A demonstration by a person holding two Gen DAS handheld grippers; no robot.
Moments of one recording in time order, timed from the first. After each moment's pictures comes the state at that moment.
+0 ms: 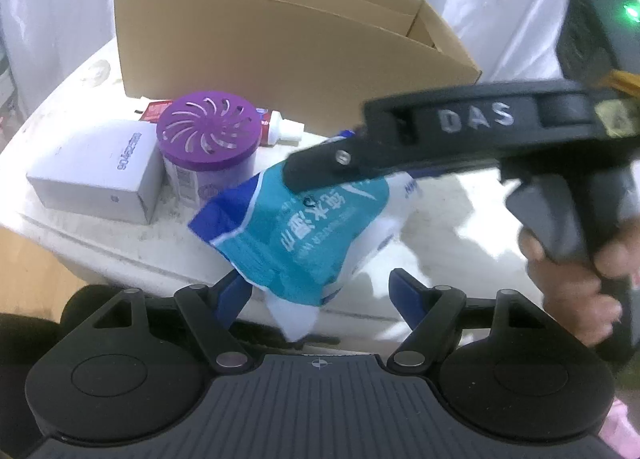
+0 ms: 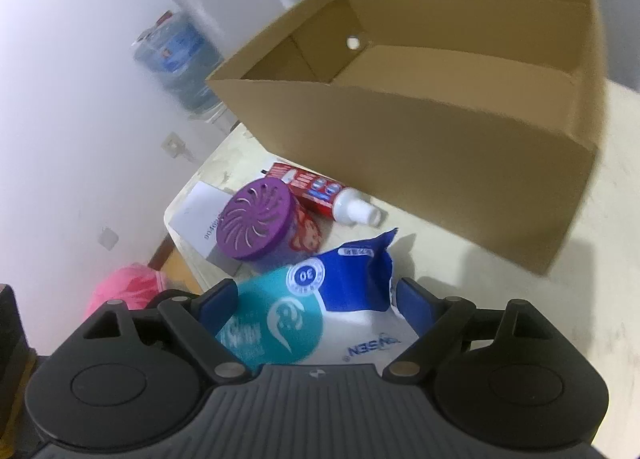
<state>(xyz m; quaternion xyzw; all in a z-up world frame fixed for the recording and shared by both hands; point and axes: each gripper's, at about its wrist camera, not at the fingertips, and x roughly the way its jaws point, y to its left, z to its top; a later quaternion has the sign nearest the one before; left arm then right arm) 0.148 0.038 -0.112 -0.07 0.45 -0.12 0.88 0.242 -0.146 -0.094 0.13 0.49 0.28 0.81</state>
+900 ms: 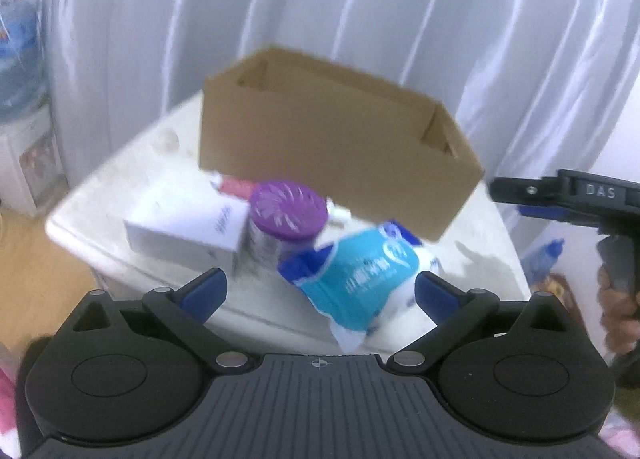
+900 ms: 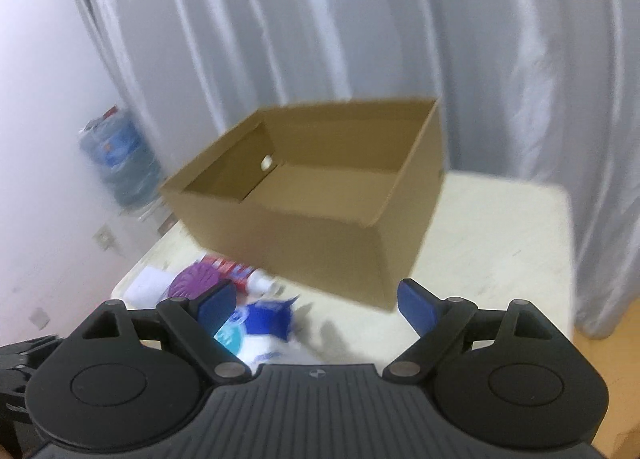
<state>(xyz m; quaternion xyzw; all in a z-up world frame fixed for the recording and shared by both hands) 0.099 0.094 -0.071 -0.10 0.32 -0.08 0.94 0.181 -0.209 -0.028 0.09 0.34 0.13 0.93</state>
